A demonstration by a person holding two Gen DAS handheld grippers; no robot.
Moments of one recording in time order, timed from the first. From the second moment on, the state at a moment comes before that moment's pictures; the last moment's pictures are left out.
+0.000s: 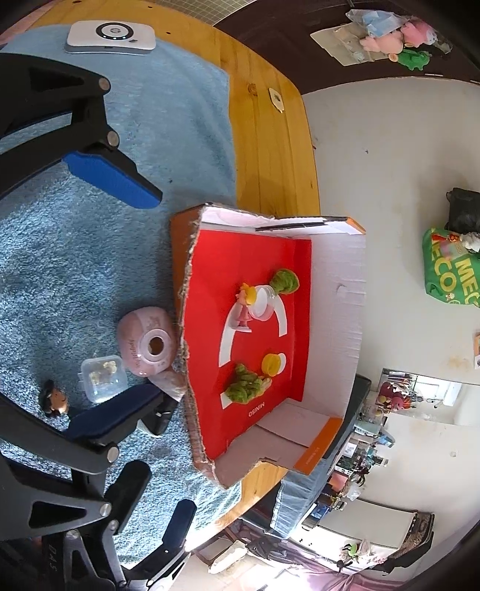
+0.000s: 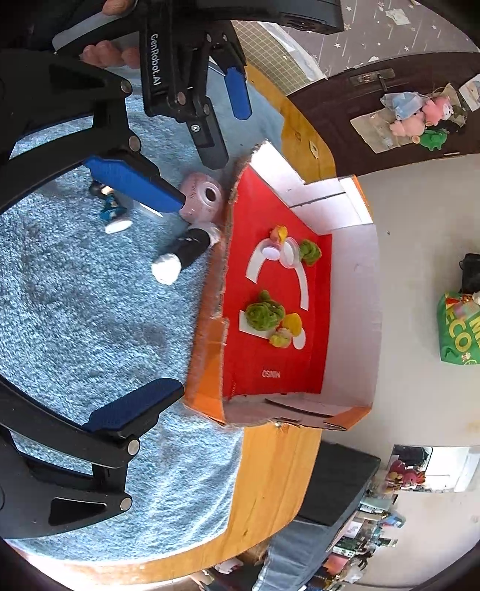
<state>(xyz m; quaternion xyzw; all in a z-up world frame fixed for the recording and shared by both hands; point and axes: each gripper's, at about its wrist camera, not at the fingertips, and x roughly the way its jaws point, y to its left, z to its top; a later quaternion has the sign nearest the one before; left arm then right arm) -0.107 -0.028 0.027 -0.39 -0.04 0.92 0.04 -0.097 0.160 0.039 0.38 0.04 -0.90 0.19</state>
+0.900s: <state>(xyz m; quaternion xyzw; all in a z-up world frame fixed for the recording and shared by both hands) -0.075 -0.036 0.019 -0.40 -0.04 0.91 0.02 -0.063 0.124 0.001 0.42 0.08 -0.87 0.26</state>
